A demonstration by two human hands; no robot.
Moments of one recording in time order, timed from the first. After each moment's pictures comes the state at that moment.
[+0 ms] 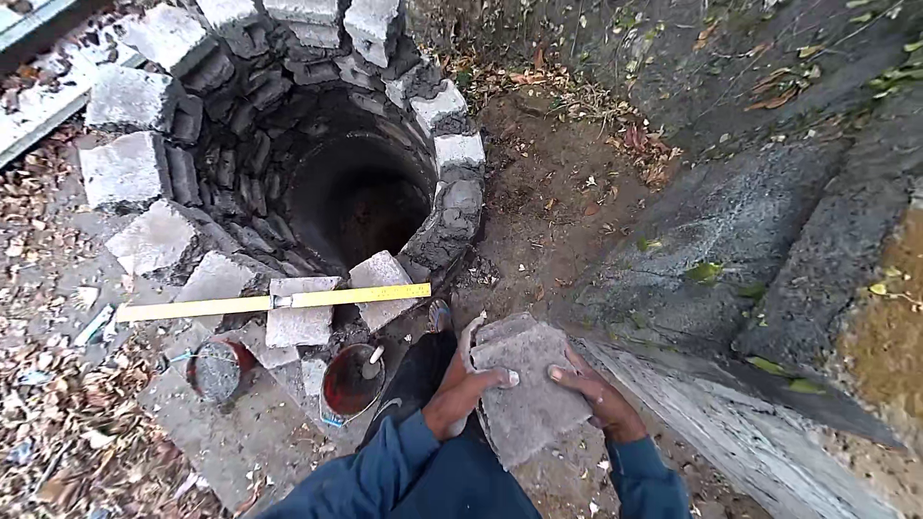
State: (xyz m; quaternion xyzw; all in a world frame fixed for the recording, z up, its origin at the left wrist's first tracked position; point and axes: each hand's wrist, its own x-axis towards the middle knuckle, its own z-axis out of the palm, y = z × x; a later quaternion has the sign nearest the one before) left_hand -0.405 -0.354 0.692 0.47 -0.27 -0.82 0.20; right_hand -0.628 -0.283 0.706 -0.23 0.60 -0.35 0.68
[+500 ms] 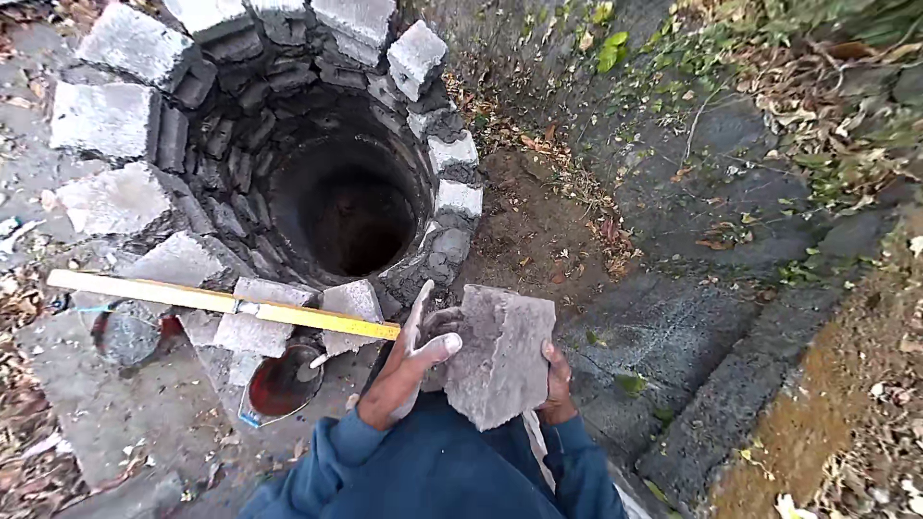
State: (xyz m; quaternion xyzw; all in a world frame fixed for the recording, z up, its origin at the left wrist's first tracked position) left_hand -0.409 -0.487 0.750 0.42 -0.27 -0.76 0.42; right_hand -0.647 -0.442 0.726 -0.19 0.44 -0.57 0.66
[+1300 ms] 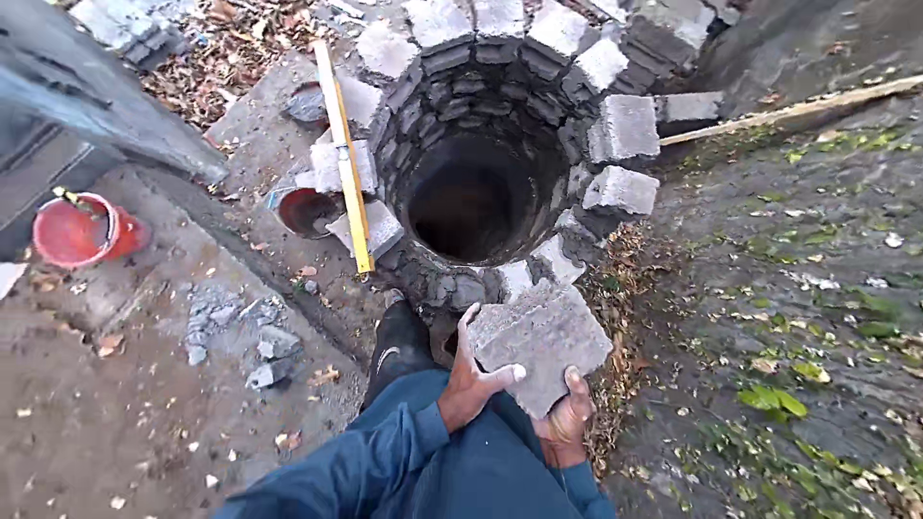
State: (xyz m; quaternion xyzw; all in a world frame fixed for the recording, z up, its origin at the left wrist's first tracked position) left_hand -0.672 -0.628 0.735 0.56 0.04 -0.33 0.76; right_hand -0.761 -0.743 0.738 -0.28 0.33 -0.23 0.87
